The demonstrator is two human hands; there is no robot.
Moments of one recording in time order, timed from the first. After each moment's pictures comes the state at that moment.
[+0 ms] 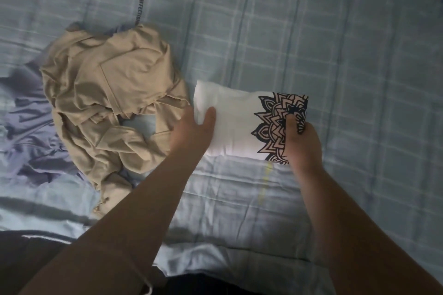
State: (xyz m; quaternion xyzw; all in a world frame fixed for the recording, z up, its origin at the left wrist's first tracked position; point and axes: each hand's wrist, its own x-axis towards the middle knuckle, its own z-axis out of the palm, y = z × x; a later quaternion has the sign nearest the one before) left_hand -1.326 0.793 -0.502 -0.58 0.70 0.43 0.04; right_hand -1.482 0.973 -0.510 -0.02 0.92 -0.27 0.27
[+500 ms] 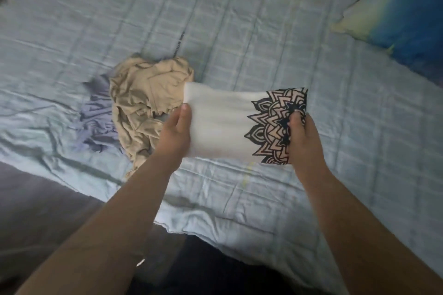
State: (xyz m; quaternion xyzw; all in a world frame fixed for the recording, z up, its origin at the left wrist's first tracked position) left_hand -1.268 0.843 -0.326 -0.54 0.58 0.57 -0.18; right_hand -1.464 1.012 -0.328 -0.10 0.79 -0.52 0.30
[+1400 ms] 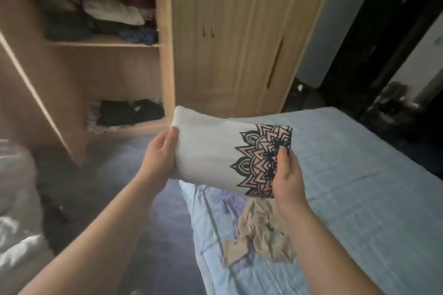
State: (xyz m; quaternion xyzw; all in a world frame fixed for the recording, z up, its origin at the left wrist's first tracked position) left_hand -0.862 0.873 -0.017 -0.59 0.37 0.35 -0.63; right_hand -1.126 0.862 -0.006 -0.53 0.55 -0.54 0.36
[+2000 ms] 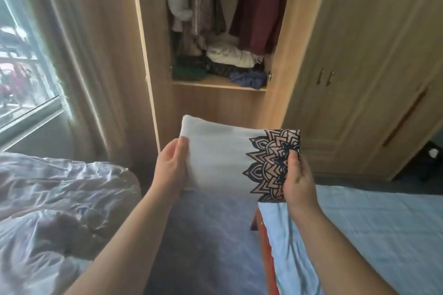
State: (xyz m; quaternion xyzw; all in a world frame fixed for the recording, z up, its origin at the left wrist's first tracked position) left_hand -0.466 0.785 0.021 -0.61 0.29 0.20 -0.71; right_hand -0.698 0.662 0.026 -0.60 0.41 -0.51 0.45
